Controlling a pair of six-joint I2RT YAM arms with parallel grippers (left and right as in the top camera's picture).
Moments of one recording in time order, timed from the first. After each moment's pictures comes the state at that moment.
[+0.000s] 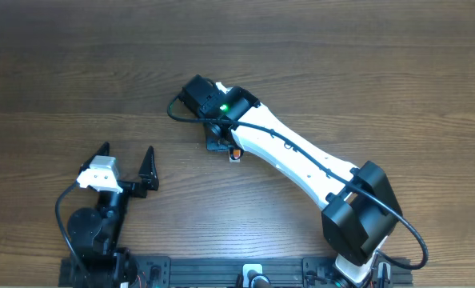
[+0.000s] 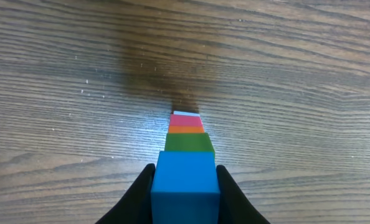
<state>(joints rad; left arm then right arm) 0.00 0.01 0.01 -0.06 0.14 -0.14 0.80 1.89 1.59 -1.11 0.16 0.70</state>
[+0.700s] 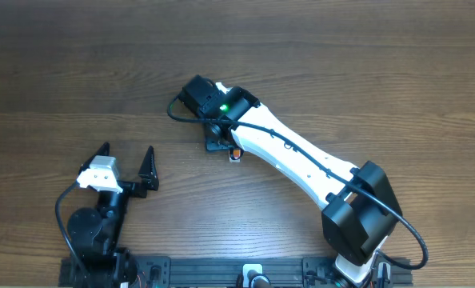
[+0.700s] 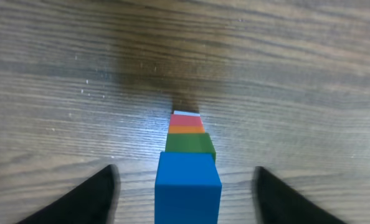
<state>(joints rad) 0.00 0.01 0.01 -0.06 0.14 -0.14 0.80 1.89 1.59 -1.11 0.16 0.71</state>
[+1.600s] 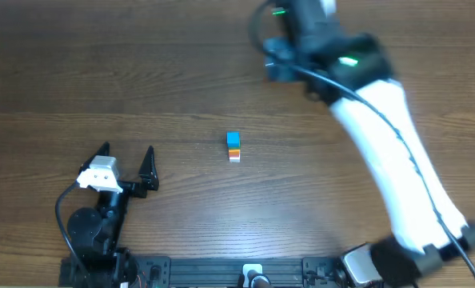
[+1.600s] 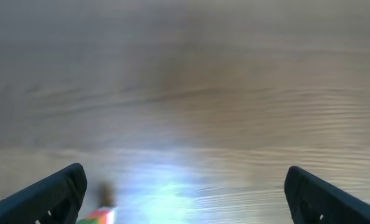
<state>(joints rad) 0.00 0.01 0.01 -0.06 0.14 -0.14 0.42 1.62 1.89 -1.20 0.32 0.33</state>
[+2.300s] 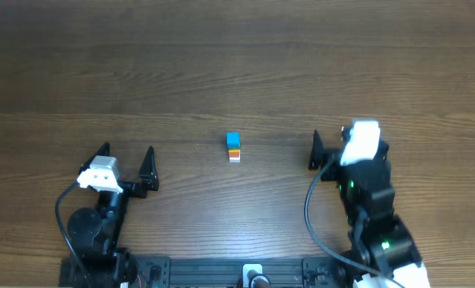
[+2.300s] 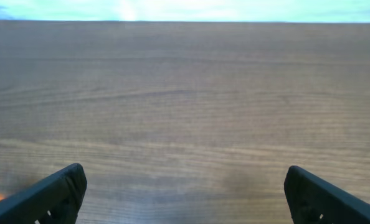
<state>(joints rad) 0.00 0.01 0.01 -0.06 0.14 -0.14 0.29 0.57 0.44 -0.29 0.24 0.13</state>
